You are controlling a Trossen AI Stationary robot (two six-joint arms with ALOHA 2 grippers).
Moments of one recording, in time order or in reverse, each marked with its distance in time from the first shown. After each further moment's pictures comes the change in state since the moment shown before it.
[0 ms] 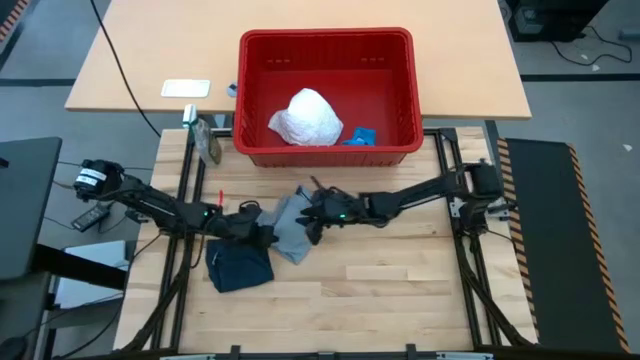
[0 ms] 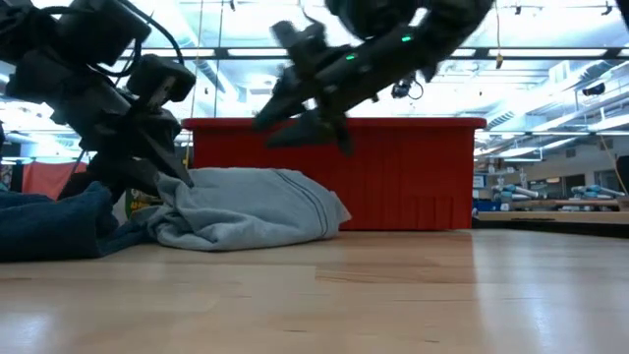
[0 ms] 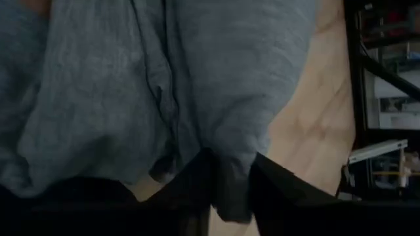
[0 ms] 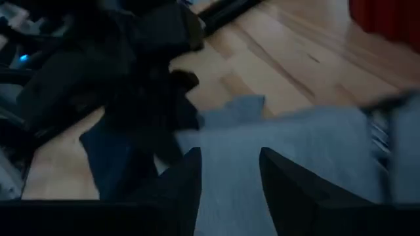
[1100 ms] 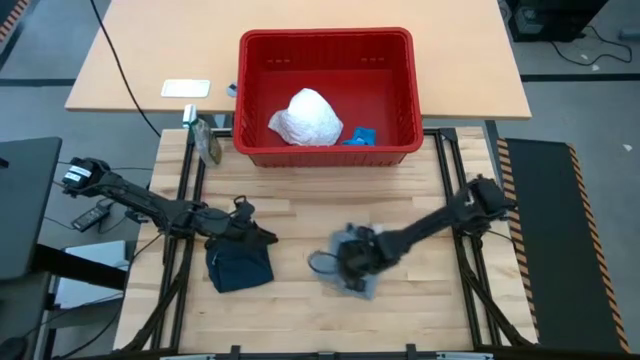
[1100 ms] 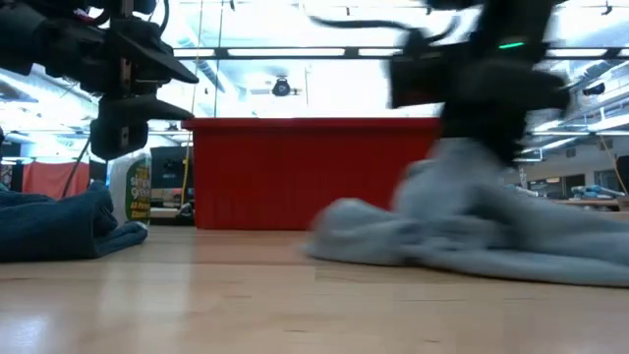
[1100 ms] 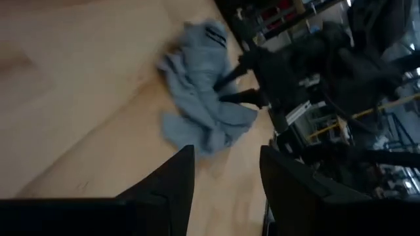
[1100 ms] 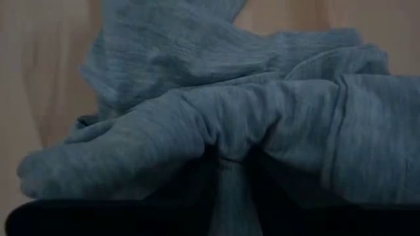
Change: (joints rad) left arm -0.075 -0.246 0.000 0.065 -0.051 0.292; right arm 0.348 -0.004 0.047 -0.915 0.023 0.026
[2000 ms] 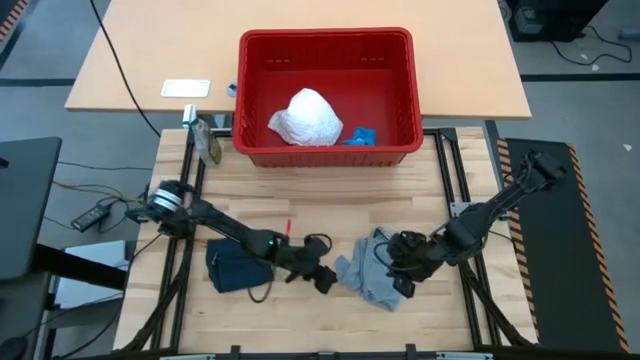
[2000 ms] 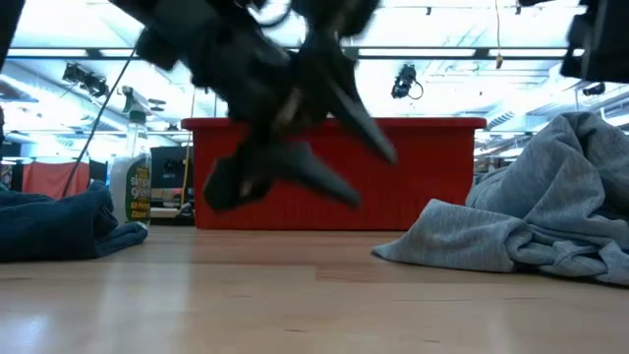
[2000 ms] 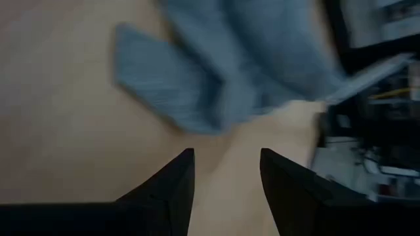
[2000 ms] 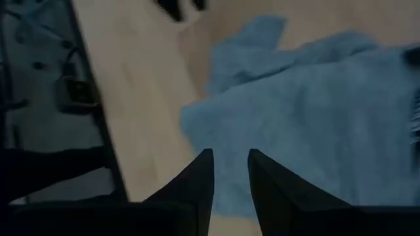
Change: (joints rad) left arm -0.024 0.967 0.768 -0.107 0.161 -0.110; right arm 0.210 -0.592 -0.273 0.036 -0.041 0.471
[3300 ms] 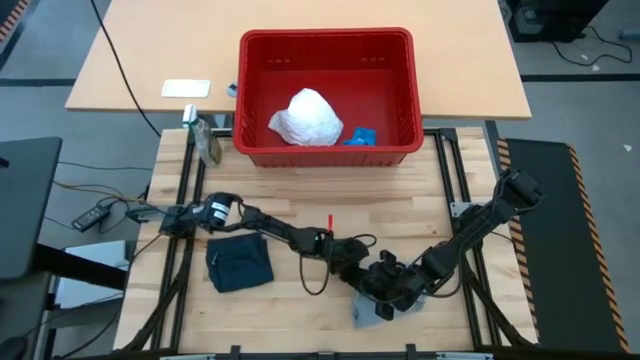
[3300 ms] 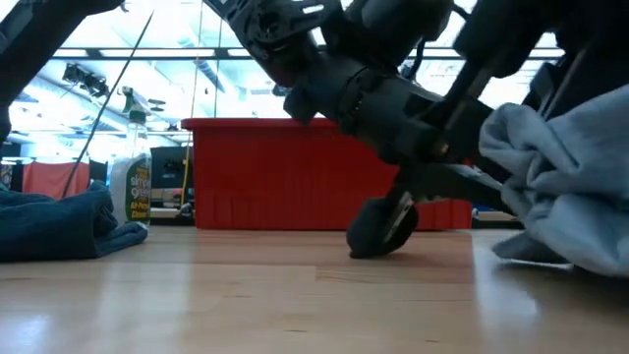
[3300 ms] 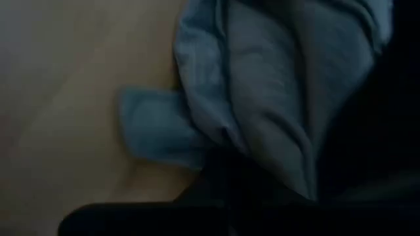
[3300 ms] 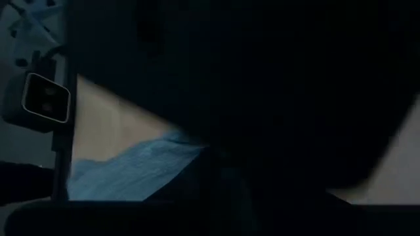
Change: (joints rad) left arm 0.115 0.422 0.494 -0.056 0.428 0.057; right arm 0.052 0.326 -0.063 0.464 0.225 -0.226
